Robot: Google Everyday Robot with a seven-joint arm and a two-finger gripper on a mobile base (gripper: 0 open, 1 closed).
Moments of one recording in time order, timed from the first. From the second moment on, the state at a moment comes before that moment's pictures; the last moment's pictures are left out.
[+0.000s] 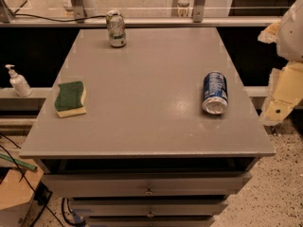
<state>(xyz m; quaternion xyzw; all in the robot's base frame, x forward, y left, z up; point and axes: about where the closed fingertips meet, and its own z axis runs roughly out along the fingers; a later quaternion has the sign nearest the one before) 0.438 -0.216 0.977 -0.60 0.78 -0.04 0.16</state>
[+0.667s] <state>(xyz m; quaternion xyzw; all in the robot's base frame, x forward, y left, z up) 0.441 -0.211 0.980 -0.61 0.77 -0.03 0.17</state>
